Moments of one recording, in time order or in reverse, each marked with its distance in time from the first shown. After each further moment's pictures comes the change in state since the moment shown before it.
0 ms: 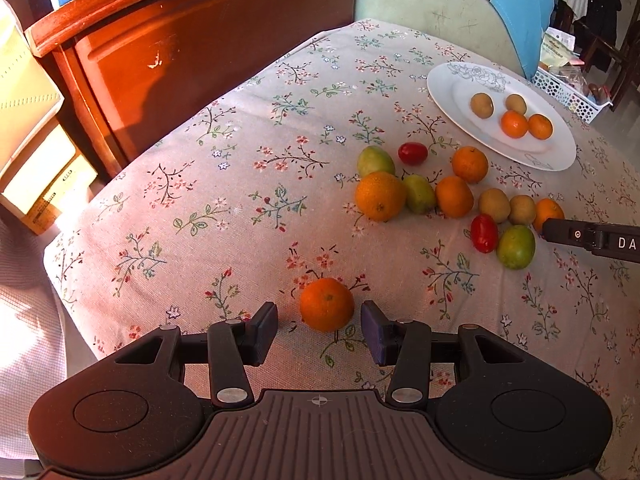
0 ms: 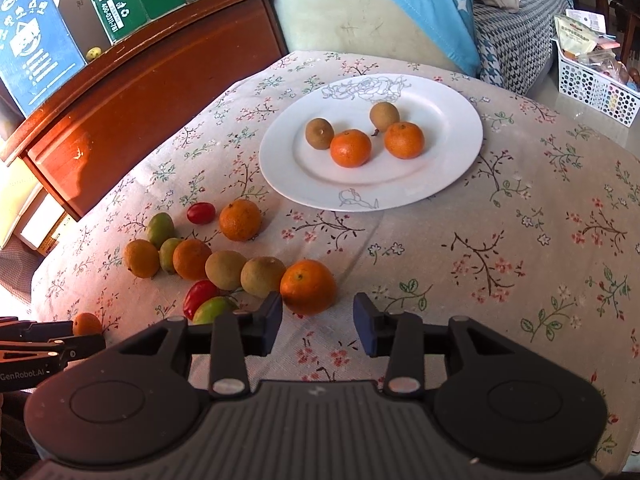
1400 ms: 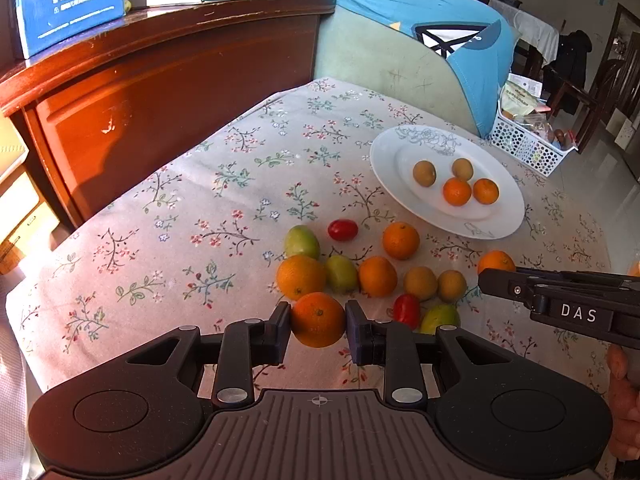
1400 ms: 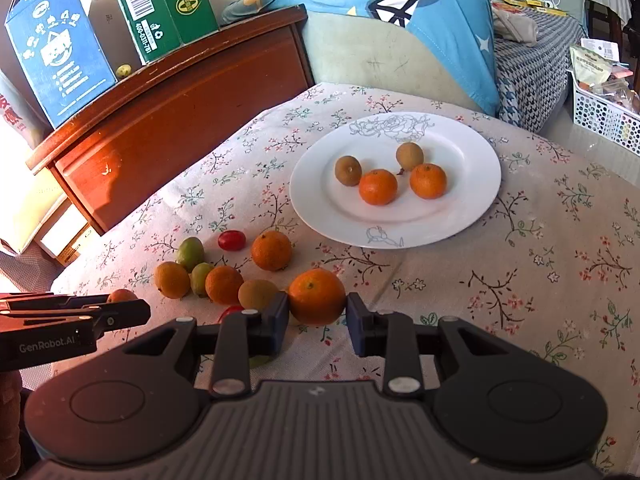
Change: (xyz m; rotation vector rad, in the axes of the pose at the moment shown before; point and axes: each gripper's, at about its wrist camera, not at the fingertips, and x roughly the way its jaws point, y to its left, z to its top) left arm -0.017 -0.035 0.028 -0.018 -0.161 -0.113; right arm -0.018 0.011 0.008 -0.041 -0.093 0.050
